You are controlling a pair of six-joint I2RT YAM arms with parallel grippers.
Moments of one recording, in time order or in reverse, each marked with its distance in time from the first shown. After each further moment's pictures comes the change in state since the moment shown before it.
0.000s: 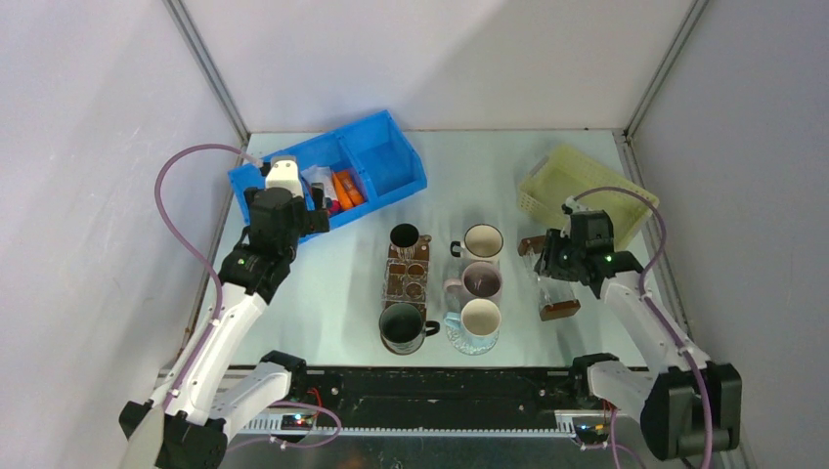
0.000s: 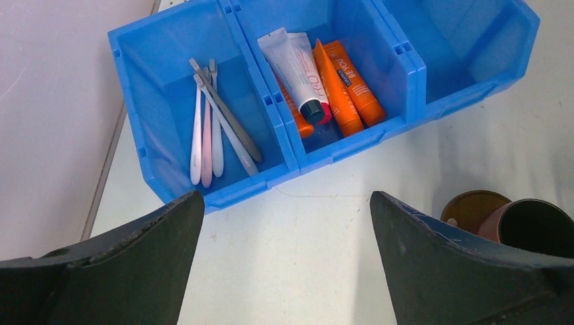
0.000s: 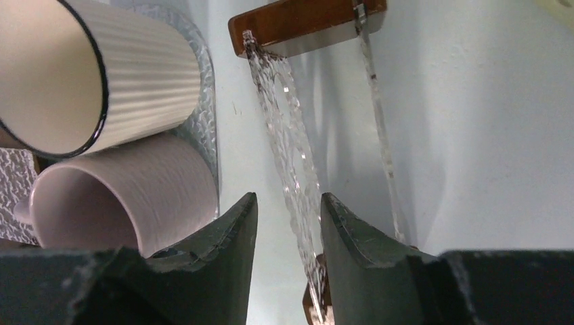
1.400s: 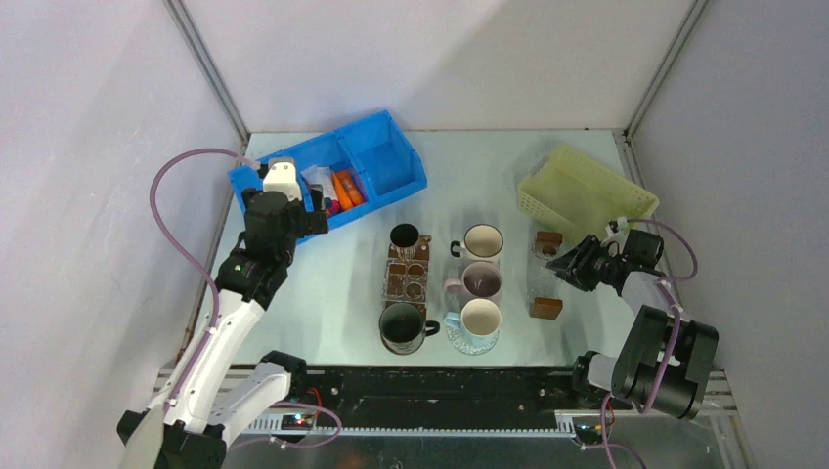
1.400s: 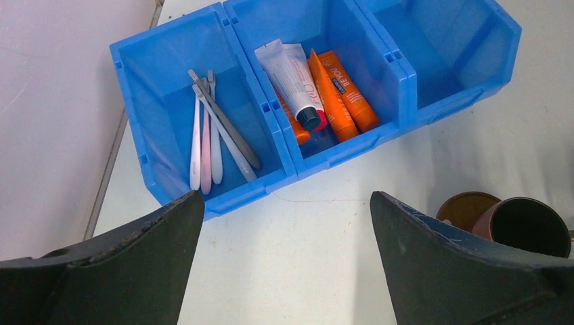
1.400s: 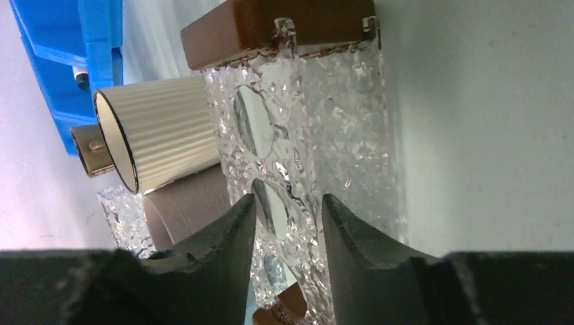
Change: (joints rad) left arm 0.000 -0.039 -0.015 0.018 0.014 0.018; right arm -0.504 0.251 -0.159 0.332 -0.674 0.111
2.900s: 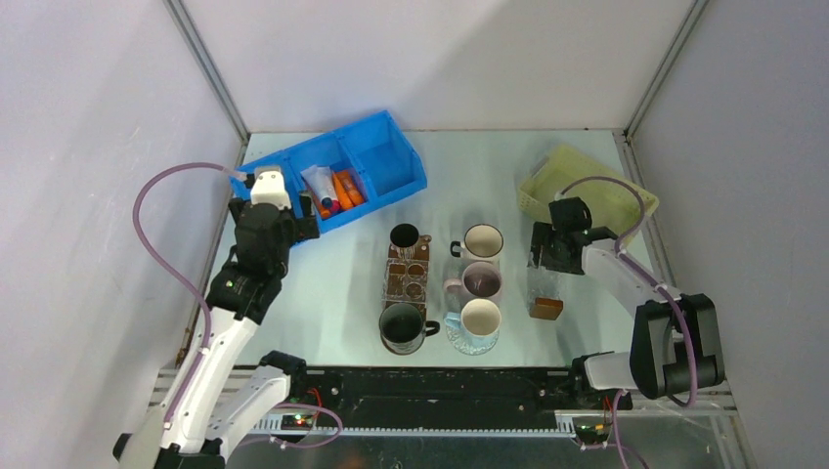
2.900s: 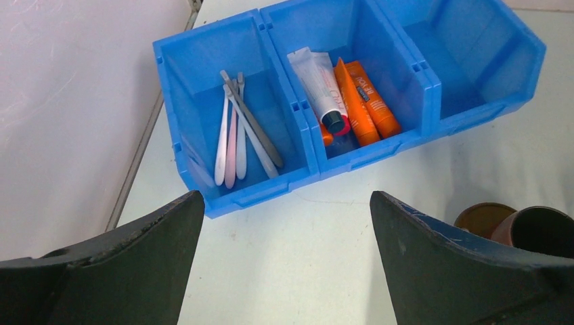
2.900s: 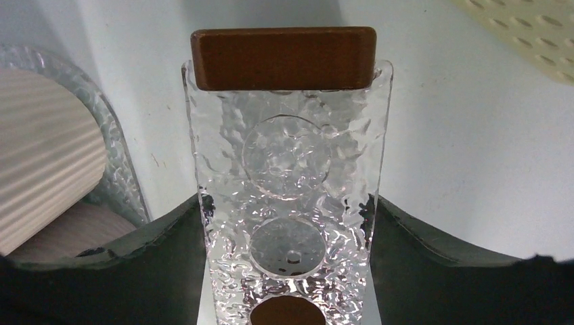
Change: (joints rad) left arm 0.000 -0.094 -0.024 -0.021 -0.065 0.000; right arm 0.554 0.073 0.259 -0.295 0.896 -0.088
